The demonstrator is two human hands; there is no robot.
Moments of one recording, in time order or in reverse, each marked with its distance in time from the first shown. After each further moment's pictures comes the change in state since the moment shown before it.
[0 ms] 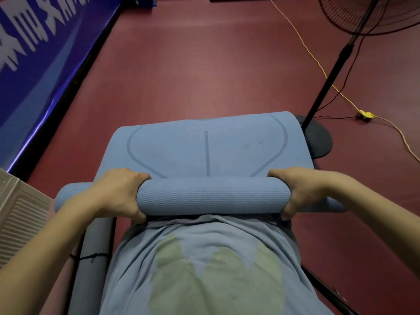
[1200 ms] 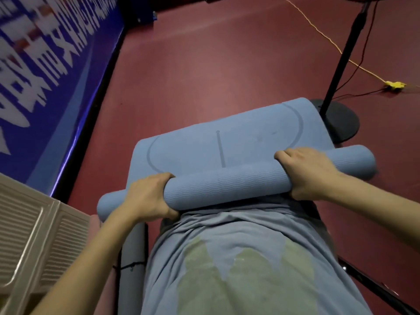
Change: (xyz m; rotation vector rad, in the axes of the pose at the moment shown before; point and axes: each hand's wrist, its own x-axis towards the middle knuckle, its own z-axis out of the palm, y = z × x) left_hand 0.019 0.005 0.012 -0.081 0.211 -0.057; right_hand 0.030 -0.018 0.030 -0.444 0.580 -0.017
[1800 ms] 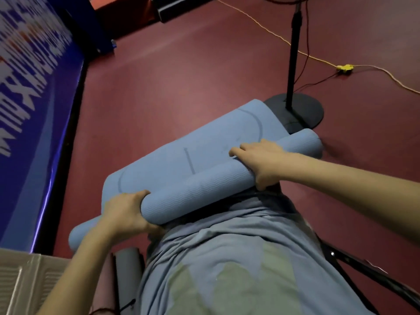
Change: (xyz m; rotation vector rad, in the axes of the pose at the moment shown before) left_hand 0.030 0.003 -0.020 0.103 -0.034 0.029; right_hand 0.032 0.005 -0.009 0.149 -0.145 0.023
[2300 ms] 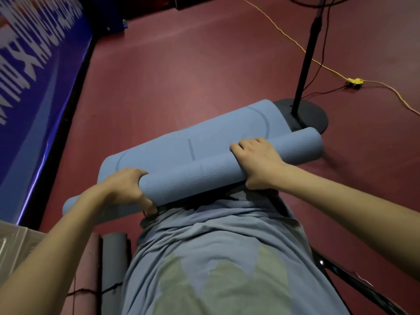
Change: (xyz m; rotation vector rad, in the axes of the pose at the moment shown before) left_hand 0.033 -0.008 -0.016 -0.198 -0.266 -0.050; right_hand 0.008 -0.019 0.008 -0.077 0.205 0.004
